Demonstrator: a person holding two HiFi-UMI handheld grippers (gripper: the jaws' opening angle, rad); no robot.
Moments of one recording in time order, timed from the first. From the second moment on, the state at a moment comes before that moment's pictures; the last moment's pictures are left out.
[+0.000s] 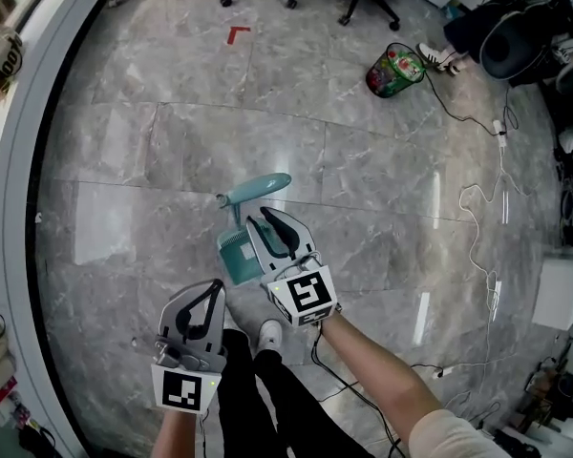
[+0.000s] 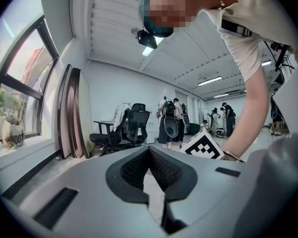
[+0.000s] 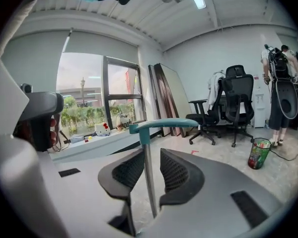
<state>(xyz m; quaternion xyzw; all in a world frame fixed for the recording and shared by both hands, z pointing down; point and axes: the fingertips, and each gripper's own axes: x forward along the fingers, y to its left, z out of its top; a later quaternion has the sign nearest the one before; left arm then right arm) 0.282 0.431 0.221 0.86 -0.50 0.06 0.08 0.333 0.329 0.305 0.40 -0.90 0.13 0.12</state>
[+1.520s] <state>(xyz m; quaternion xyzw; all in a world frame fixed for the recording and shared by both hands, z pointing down) 0.392 0.545 -0.183 0.88 -0.47 0.03 -0.02 0.442 0.536 -0.186 0.39 -0.92 0.05 -0.01</state>
